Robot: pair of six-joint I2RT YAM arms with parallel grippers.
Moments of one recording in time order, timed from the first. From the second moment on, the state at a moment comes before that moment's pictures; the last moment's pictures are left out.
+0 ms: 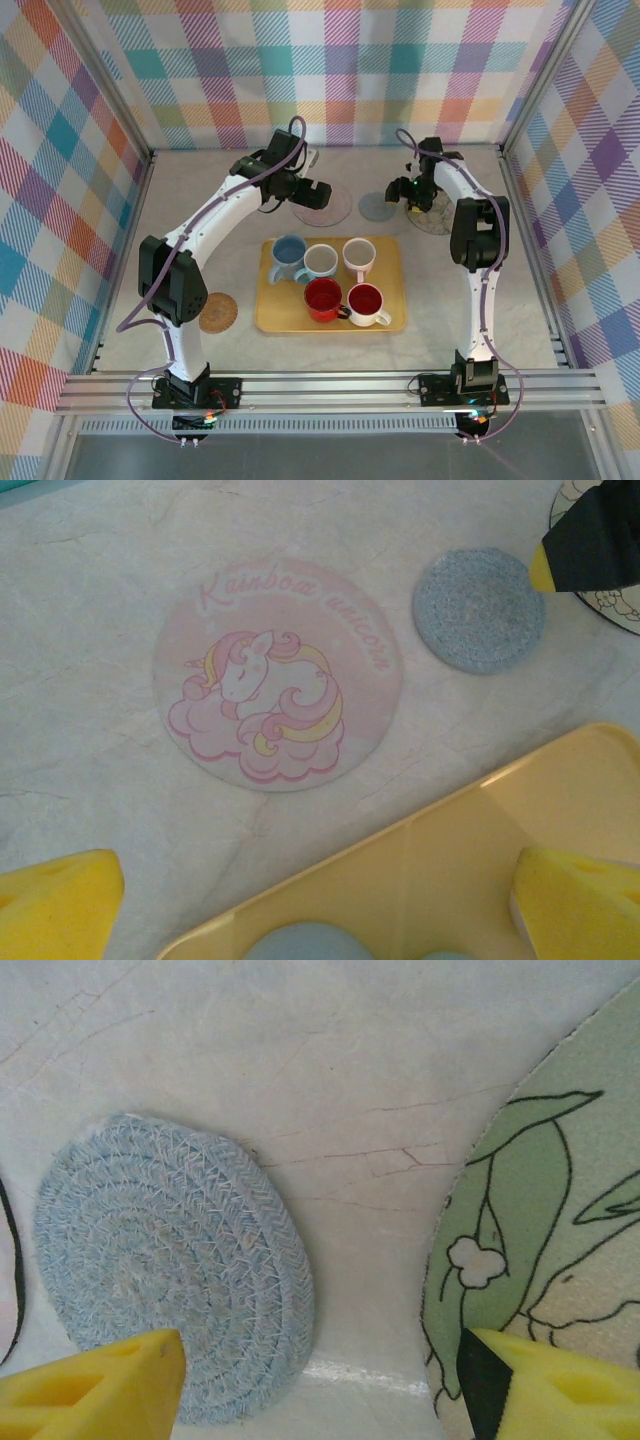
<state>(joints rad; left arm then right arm) -0.51 1.88 1.79 -0.80 0.01 -0.09 0.10 2.36 1.98 -0.91 -0.33 0.23</state>
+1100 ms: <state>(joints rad) -0.26 1.58 1.56 -0.86 -0.10 -0.48 0.18 1.74 1.46 -0.54 -0.61 0.15</state>
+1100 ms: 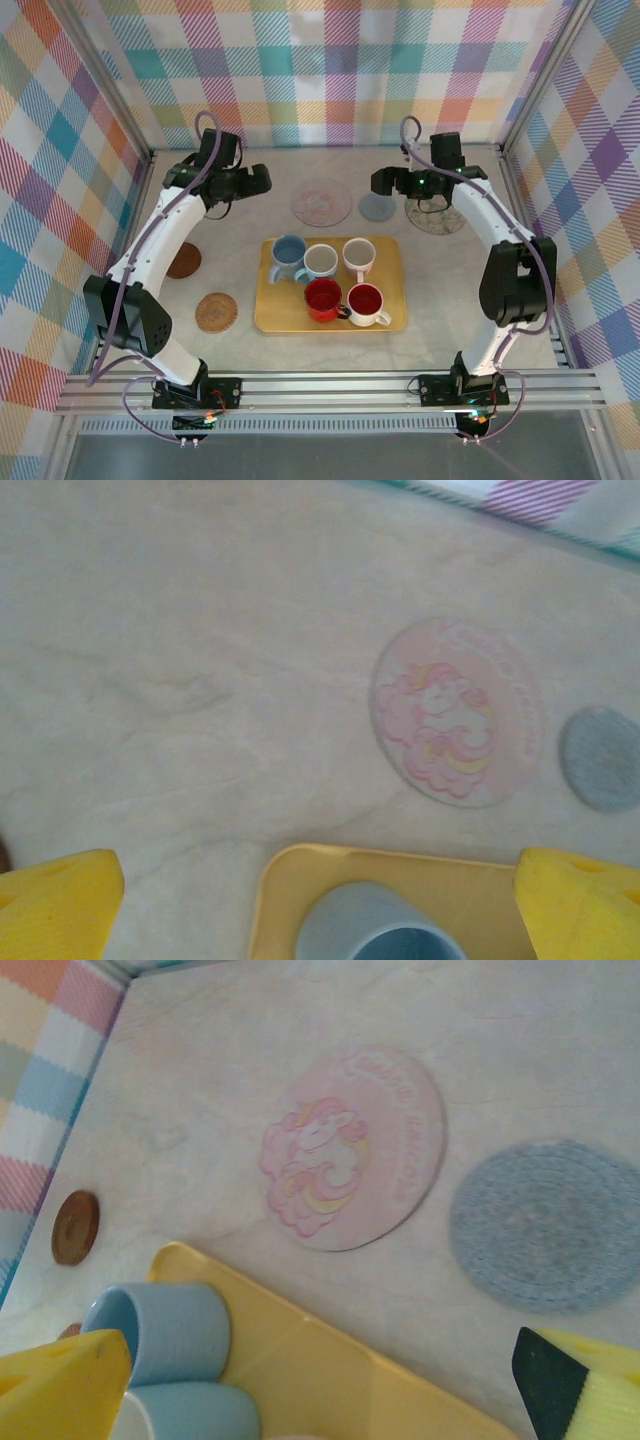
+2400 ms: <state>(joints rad) 0.23 1.56 1.12 -0.74 -0.11 -0.49 0.56 1.59 1.34 -0.35 -0.70 0.01</state>
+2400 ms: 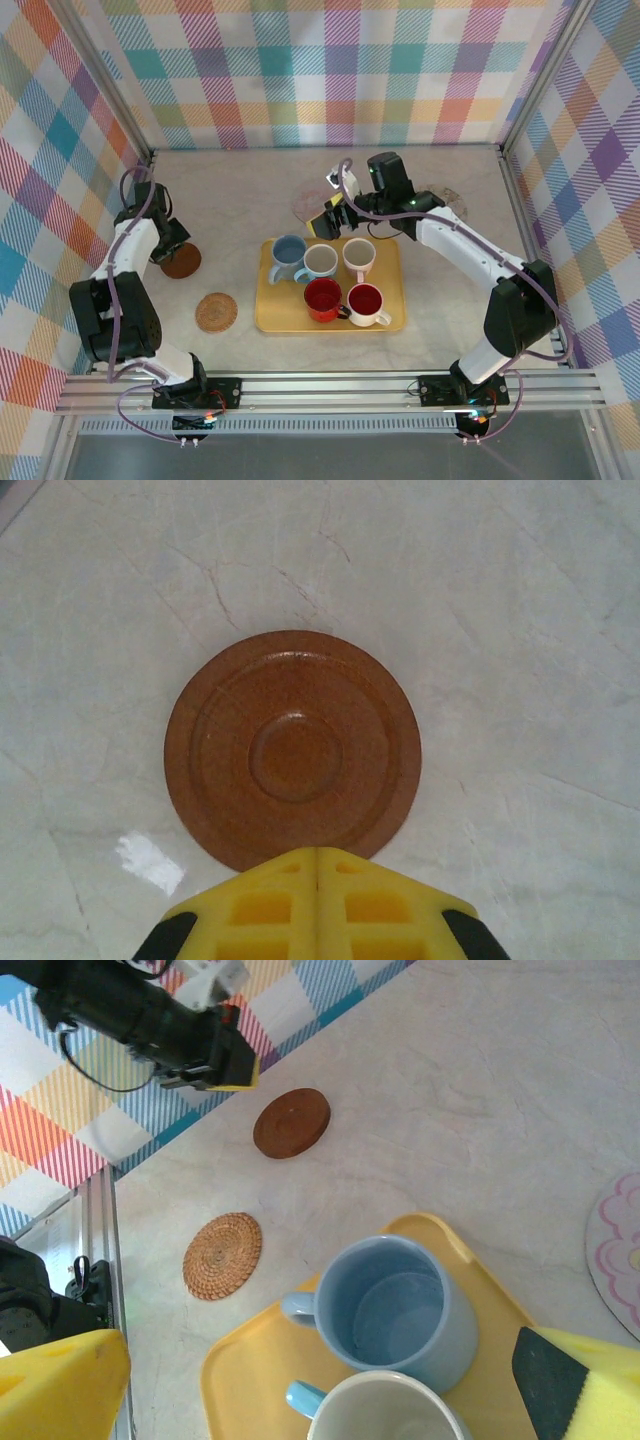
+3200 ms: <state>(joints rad) 0.24 1.81 1.17 -0.74 -0.14 -0.54 0.60 1.63 1.34 -0.31 -0.64 0.02</state>
